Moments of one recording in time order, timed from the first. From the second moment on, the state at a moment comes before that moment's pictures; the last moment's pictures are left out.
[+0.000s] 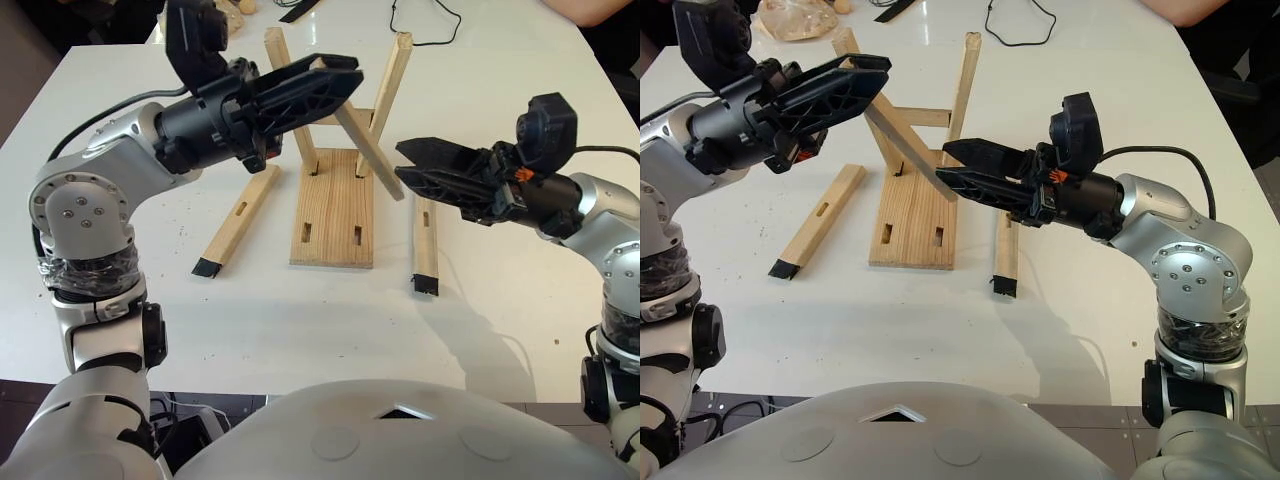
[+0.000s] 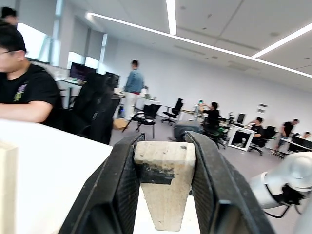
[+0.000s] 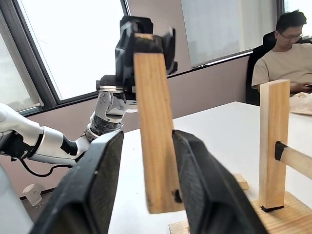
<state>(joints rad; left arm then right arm) -0.51 0.59 0.16 -0.31 -1.33 0.86 -0.69 -0.24 -0.62 -0.12 -0.52 1.17 0.77 0.79</state>
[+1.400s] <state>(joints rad) -0.33 0.82 0.10 0.05 -0.54 0.37 -1.26 -0.16 -0.41 0.03 -0.29 0.63 0.44 0.73</state>
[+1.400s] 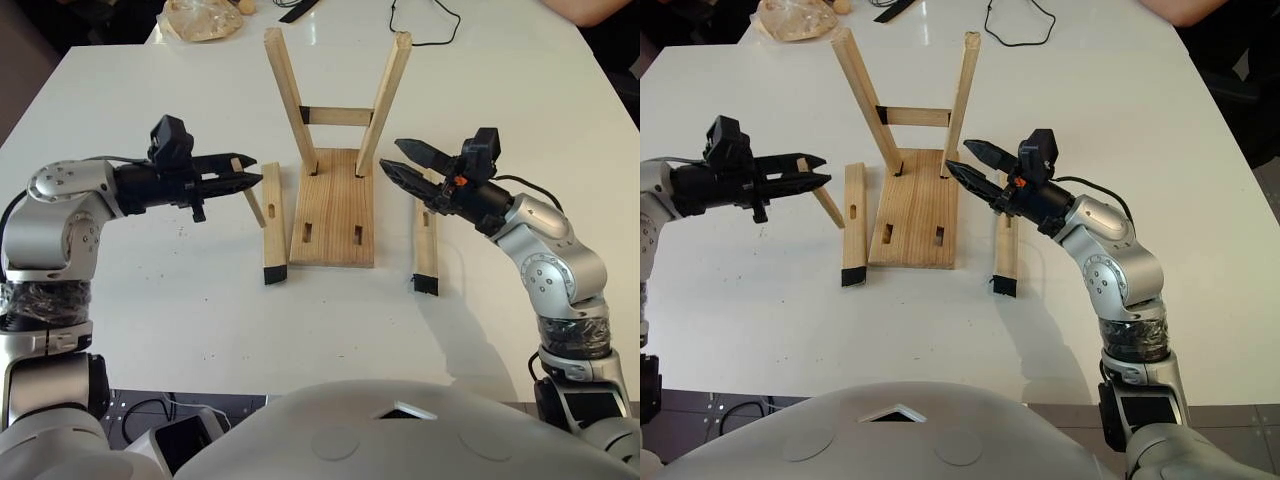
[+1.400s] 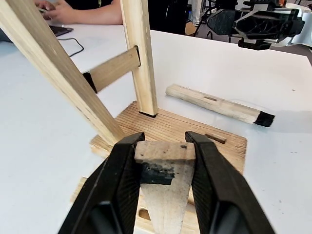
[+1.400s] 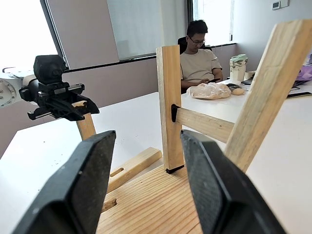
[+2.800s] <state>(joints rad) -0.57 0.69 -0.07 0.64 -0.37 -0.06 -1.51 -0.21 -0.36 0.03 -0.20 0.59 0.43 0.75</state>
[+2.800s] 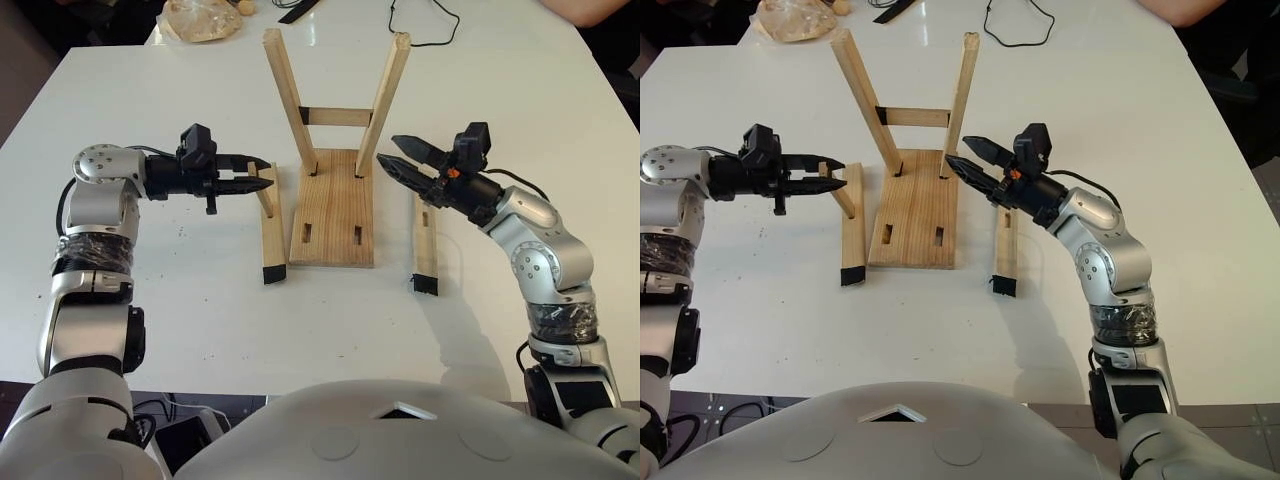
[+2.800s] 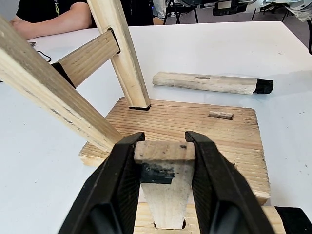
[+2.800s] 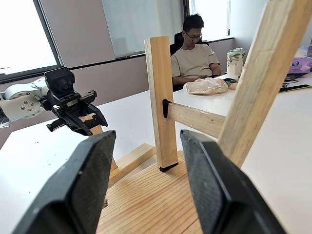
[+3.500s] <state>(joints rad) -0.48 0.85 -0.10 0.60 -0.17 -0.08 -1.37 -0.11 -0.27 0.01 -0.24 0.58 0.40 0.62</state>
